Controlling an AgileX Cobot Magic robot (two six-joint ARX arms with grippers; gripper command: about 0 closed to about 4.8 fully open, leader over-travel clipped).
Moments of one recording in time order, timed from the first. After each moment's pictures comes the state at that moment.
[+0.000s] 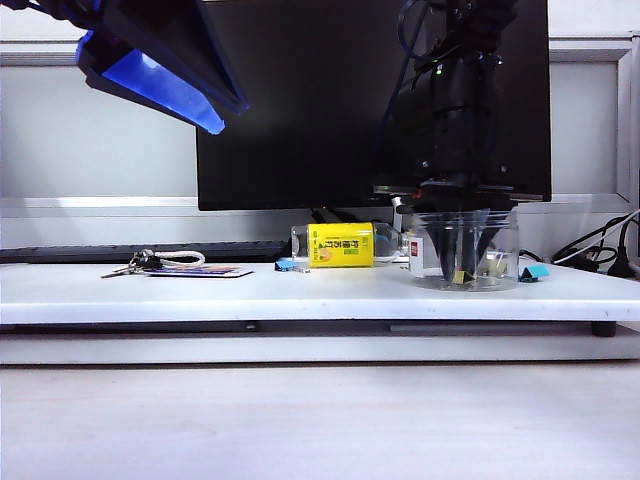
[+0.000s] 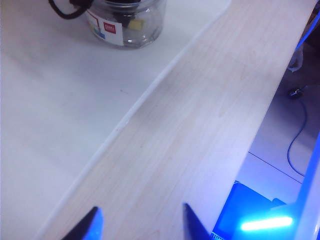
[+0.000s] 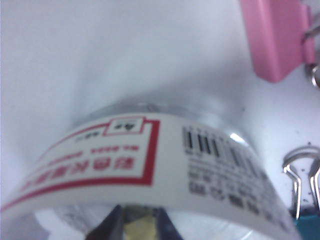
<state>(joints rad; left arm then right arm) -0.64 1.18 0.98 -0.55 0.33 0.21 0.38 2.17 1.98 -1.34 -0.05 0.19</state>
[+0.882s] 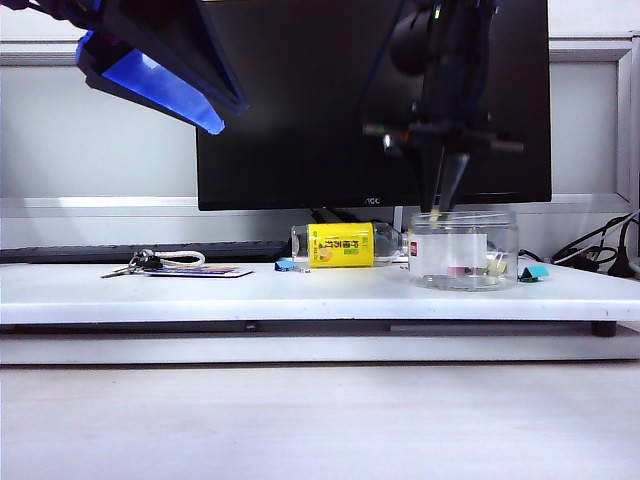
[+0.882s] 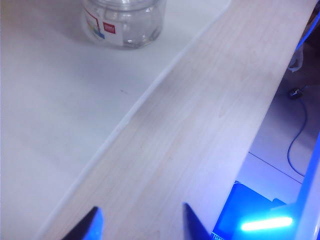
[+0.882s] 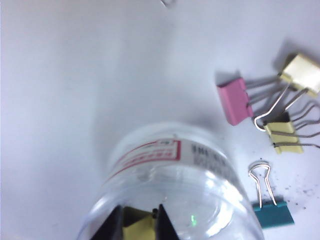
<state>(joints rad) -0.64 1.18 0.98 -0.55 0.33 0.21 0.38 2.15 2.19 -1.39 -0.07 0.19</state>
